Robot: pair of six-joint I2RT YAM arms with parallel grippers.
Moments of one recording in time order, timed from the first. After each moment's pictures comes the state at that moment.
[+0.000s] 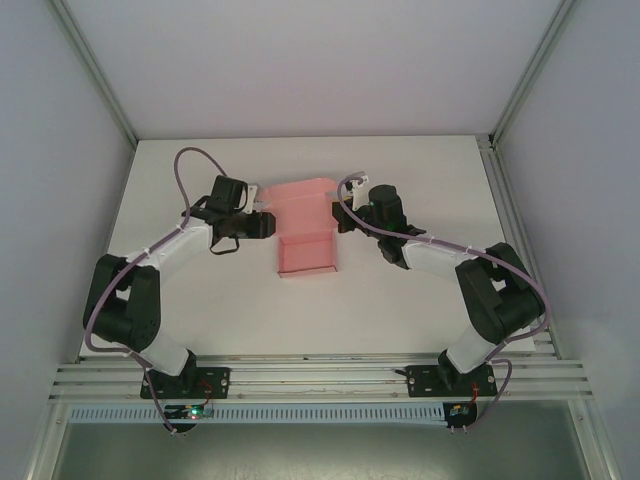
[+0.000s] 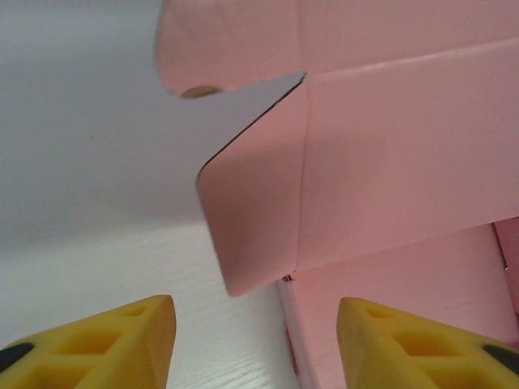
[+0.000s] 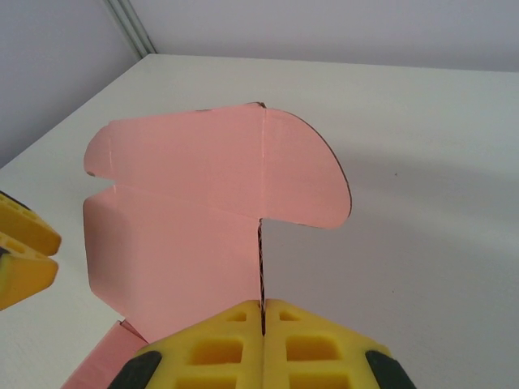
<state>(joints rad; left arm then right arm) -0.26 1.58 1.03 -0.37 0.31 -0.25 0.48 1.63 0.84 0.43 -0.24 0.24</state>
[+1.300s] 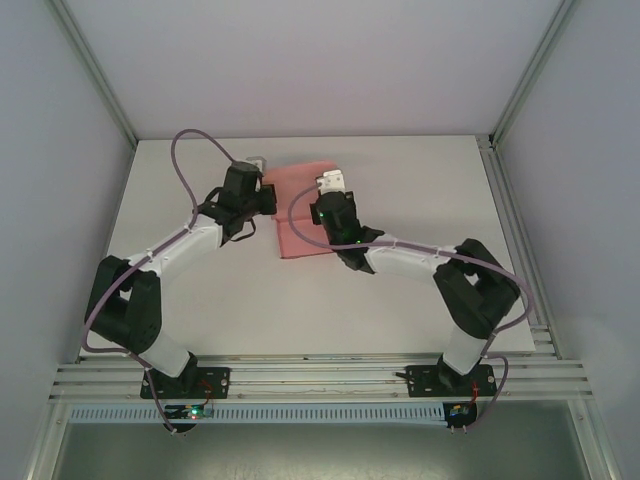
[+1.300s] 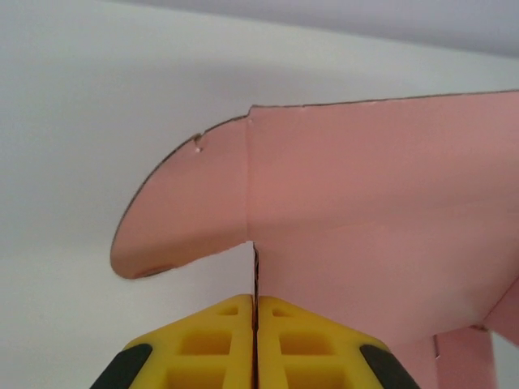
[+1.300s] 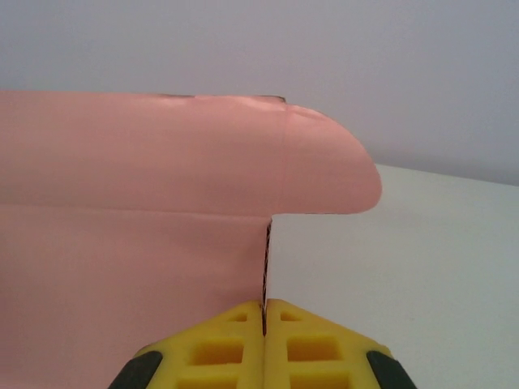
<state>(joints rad) -0.39 1.57 1.10 -0.14 -0.02 -0.41 0.78 1.77 1.06 0.35 0.64 0.16</state>
